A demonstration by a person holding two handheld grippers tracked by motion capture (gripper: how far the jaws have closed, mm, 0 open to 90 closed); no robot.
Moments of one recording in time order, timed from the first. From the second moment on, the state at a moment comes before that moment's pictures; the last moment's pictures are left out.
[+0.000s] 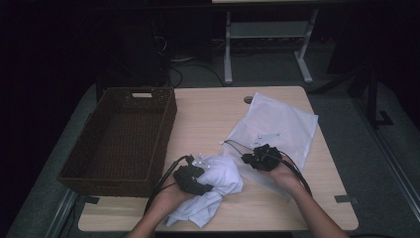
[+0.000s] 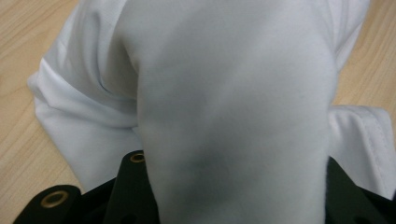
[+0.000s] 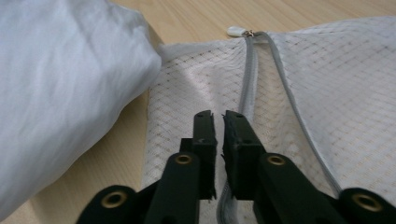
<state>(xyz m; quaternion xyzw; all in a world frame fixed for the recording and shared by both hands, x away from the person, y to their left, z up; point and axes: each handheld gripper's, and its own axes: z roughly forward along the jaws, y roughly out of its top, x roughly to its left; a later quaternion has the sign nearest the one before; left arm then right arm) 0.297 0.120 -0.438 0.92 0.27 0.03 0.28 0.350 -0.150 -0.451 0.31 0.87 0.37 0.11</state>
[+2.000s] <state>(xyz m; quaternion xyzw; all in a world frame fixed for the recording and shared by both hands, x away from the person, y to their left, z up) 0.298 0.120 -0.439 0.92 0.27 0.03 0.28 0.336 -0.203 -0.444 0.38 0.83 0.39 0.11</state>
